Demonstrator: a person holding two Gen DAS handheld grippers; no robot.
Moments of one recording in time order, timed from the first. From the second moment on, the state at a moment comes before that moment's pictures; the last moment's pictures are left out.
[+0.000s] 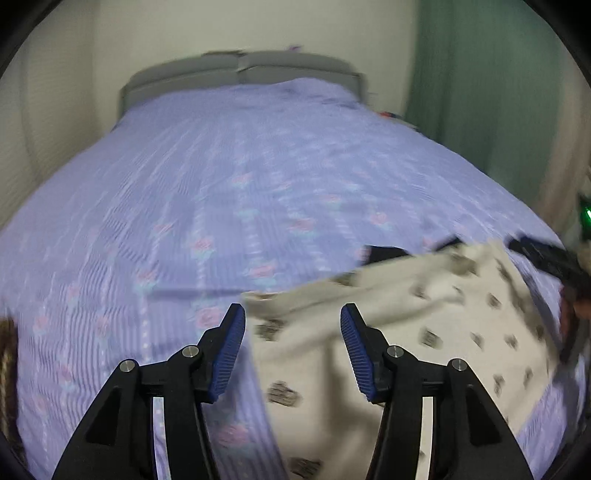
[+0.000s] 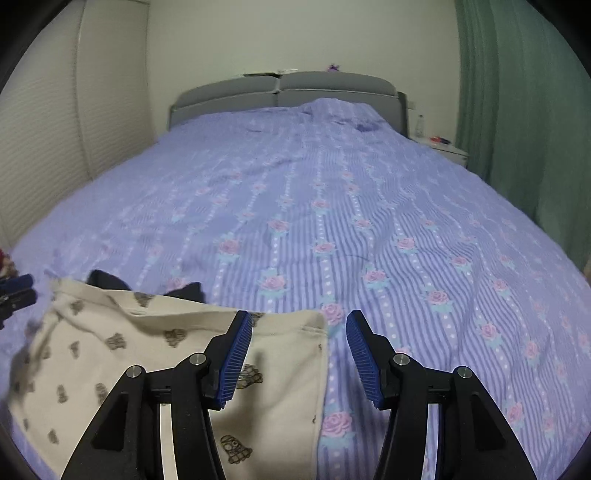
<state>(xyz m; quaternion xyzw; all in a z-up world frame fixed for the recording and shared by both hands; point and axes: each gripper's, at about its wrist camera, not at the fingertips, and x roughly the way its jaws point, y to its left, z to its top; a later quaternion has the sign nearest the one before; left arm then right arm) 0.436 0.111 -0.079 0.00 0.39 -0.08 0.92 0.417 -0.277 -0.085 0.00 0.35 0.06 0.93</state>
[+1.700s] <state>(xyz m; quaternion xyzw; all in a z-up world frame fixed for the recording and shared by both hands) 0.362 0.130 -0.028 0.00 0.36 -0.01 0.93 0.328 -0.275 -0.026 -0.03 0.30 -0.09 0.95</state>
